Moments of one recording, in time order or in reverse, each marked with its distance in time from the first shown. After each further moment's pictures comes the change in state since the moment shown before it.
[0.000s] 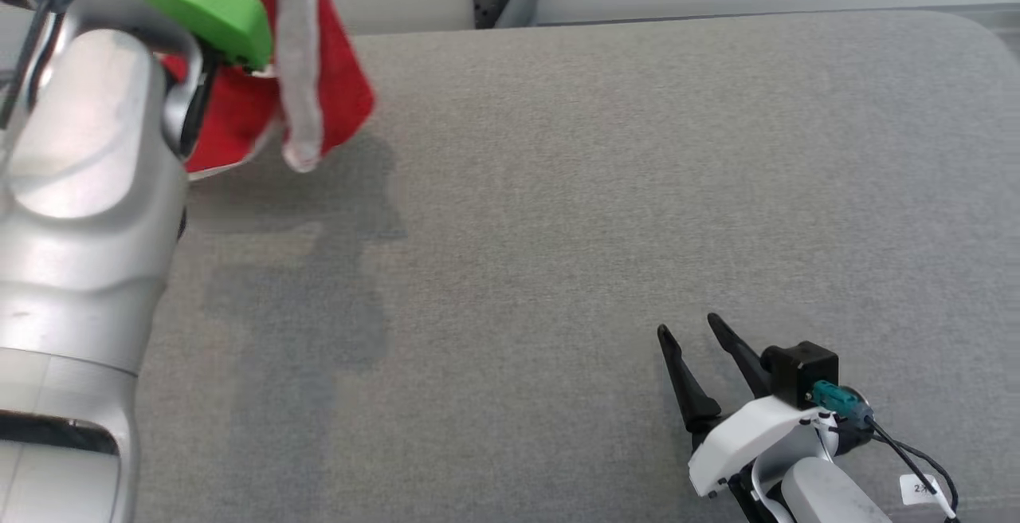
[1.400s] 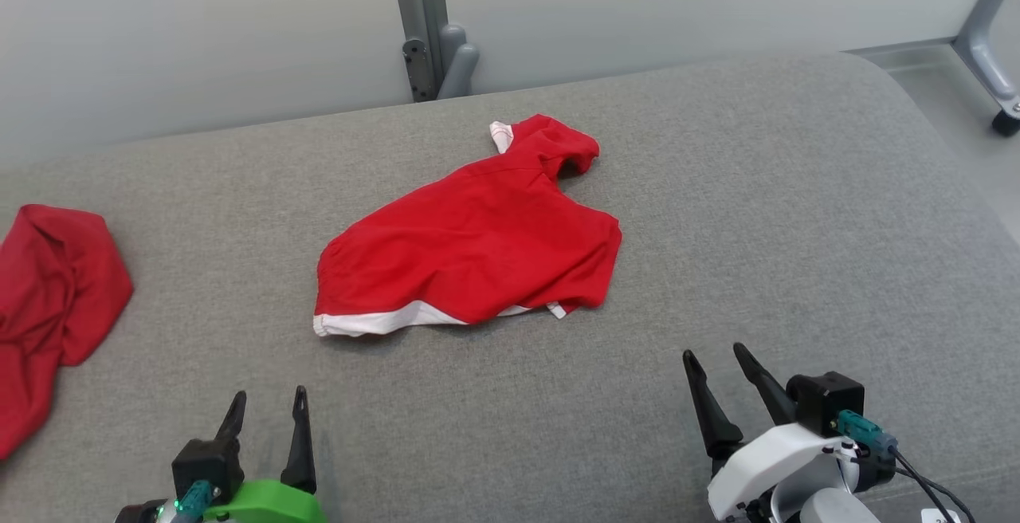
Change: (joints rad) left arm 1.044 -0.129 0.279 -0.297 0.045 0.130 -0.002; right arm 0.075 0.015 -0.065 -0.012 0.010 0.000 0.000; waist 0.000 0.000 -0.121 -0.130
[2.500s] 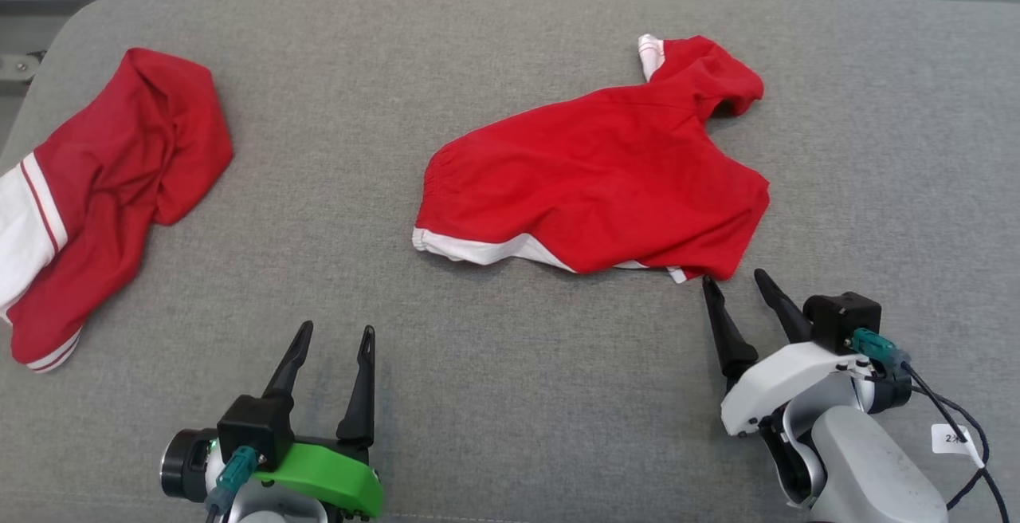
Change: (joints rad) left arm 0.014 -0.092 0.024 -0.215 0.119 -0.134 -0.001; right arm -0.188 -0.039 -0.021 0.119 0.015 0.000 0.000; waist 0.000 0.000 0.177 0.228
